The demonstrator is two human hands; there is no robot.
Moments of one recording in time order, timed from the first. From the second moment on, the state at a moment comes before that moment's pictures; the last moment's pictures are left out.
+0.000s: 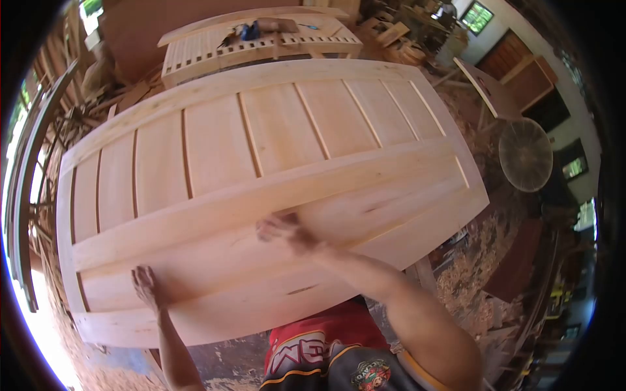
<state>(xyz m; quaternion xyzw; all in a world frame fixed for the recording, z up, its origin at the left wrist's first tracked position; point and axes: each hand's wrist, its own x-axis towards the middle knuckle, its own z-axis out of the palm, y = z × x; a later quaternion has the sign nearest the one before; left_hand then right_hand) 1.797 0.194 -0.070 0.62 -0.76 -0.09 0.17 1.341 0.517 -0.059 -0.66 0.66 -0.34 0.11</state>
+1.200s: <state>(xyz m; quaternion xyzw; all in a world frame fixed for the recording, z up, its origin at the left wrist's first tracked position) 1.328 0.414 -0.032 0.04 -1.00 -0.08 0.01 1.087 0.950 -0.052 0.09 0.99 -0.03 -0.05</state>
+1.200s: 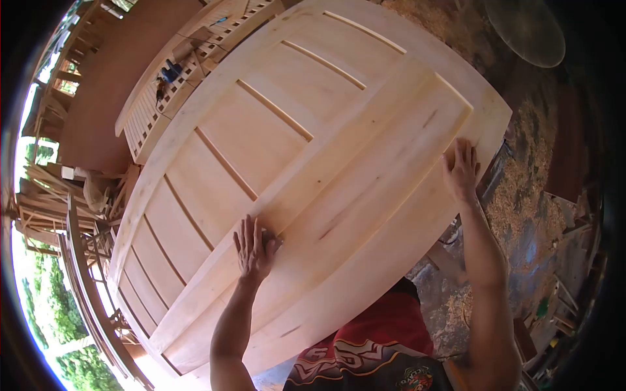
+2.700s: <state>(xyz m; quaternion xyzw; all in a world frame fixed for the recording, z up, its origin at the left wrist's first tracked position) 1.041 0.644 -0.050 -0.03 -0.98 -0.17 0.04 1.084 0.960 -0.030 0.06 0.99 -0.10 0.00</state>
